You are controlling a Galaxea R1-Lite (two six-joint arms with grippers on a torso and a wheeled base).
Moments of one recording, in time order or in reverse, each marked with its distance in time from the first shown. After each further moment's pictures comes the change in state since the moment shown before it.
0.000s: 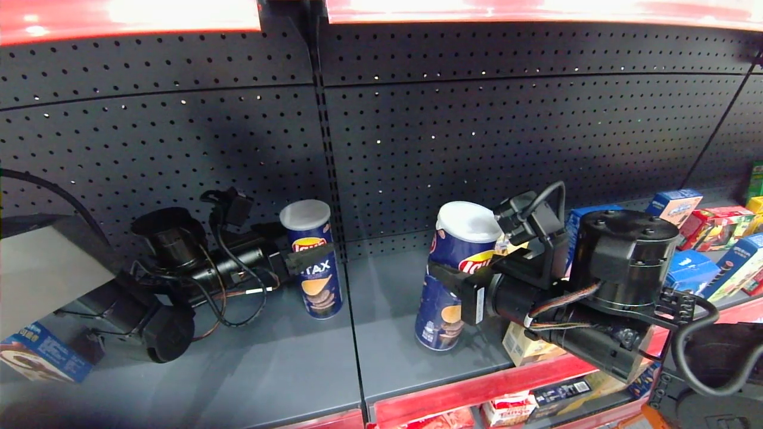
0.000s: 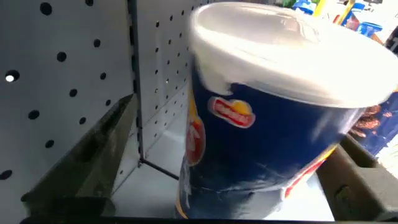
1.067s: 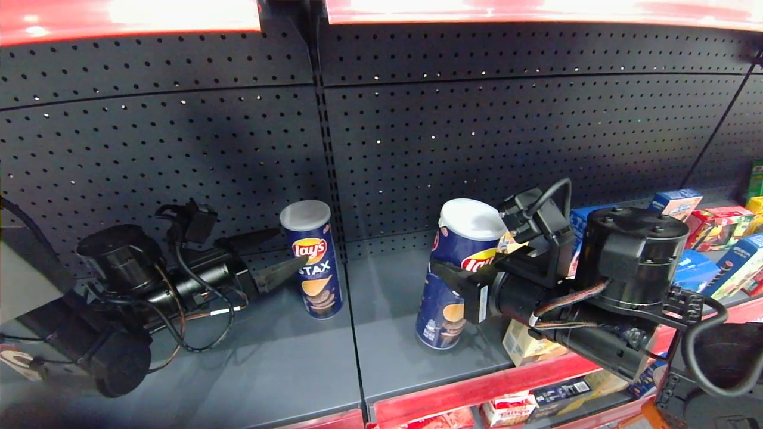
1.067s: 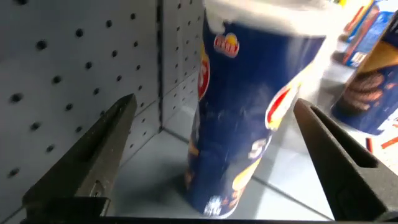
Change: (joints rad) left arm 0.079 -0.092 0.205 -0.079 0.015 0.048; right arm 0.000 -0.013 0.002 0.002 0.000 0.000
